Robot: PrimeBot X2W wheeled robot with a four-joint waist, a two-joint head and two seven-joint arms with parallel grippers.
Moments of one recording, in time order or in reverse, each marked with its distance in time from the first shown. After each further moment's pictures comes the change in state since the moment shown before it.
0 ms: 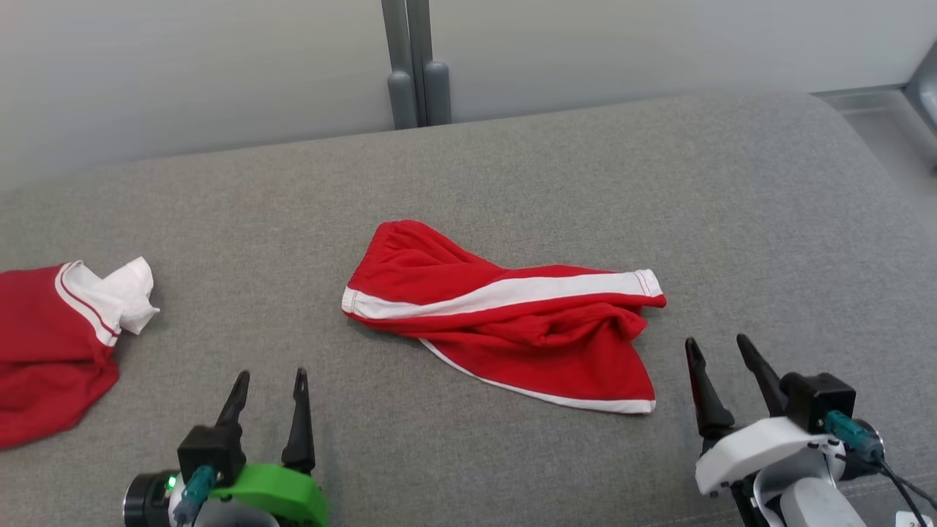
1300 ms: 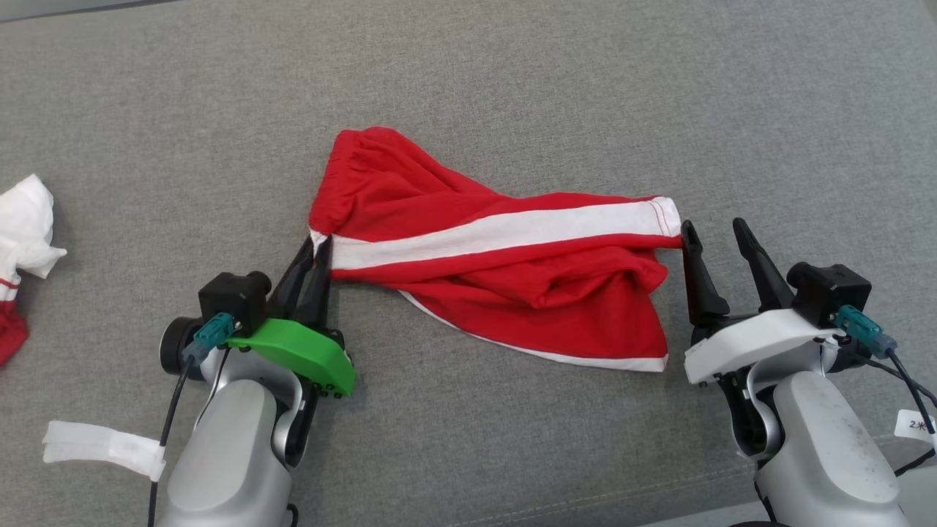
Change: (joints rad) left arm -0.432 0.030 -0.186 0.255 -0.189 -0.097 0.000; right arm -0.259 -0.017 0.030 0.037 0.106 0.000 0.000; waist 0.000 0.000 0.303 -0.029
